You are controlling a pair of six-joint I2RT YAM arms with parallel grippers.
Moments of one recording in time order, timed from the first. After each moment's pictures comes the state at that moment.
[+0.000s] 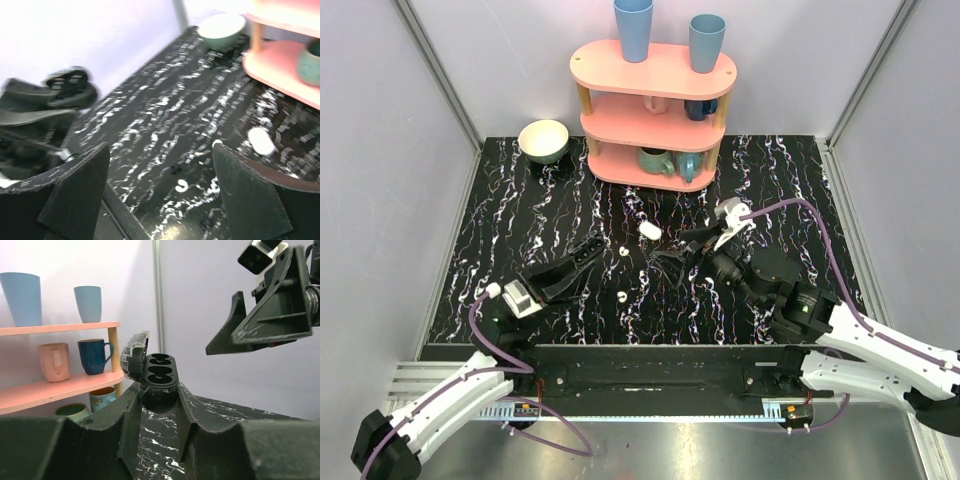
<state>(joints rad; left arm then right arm) -0.69 0.45 0.05 1.08 0.20 -0.09 1.06 0.85 0.84 0.05 0.16 0.31</state>
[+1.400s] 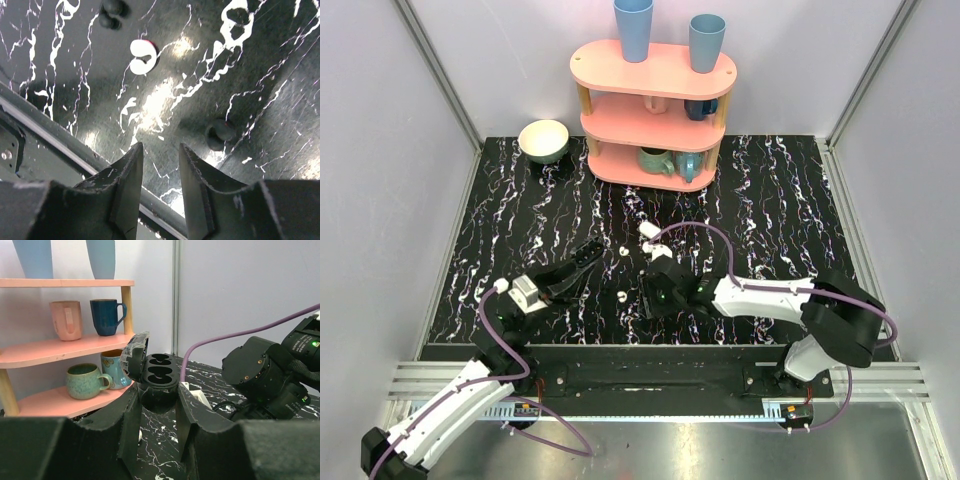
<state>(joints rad) -0.69 0.22 0.05 0.68 0.12 -0.06 1.05 1.52 0.79 -0.10 0.03 0.69</state>
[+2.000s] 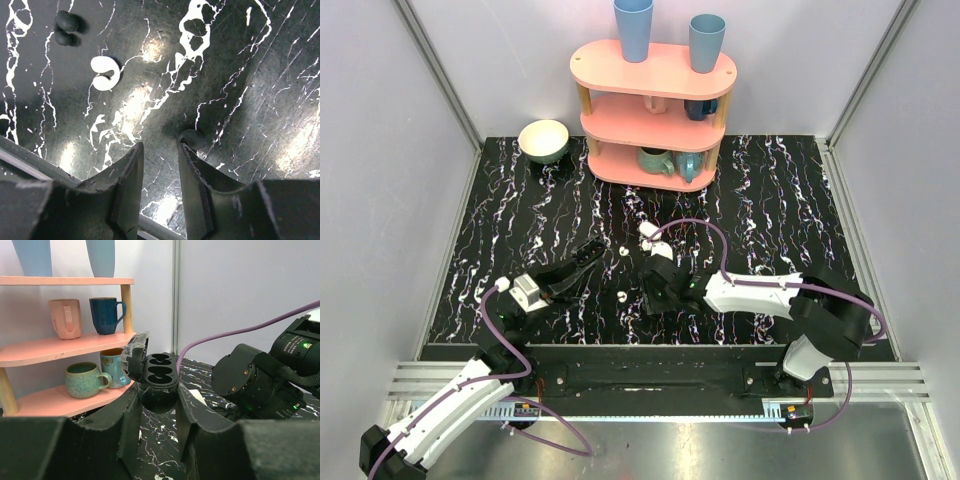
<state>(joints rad) -0.69 0.25 0.05 0.70 0.12 -0.06 1.05 1.59 0.86 -0.19 0.15 0.69</state>
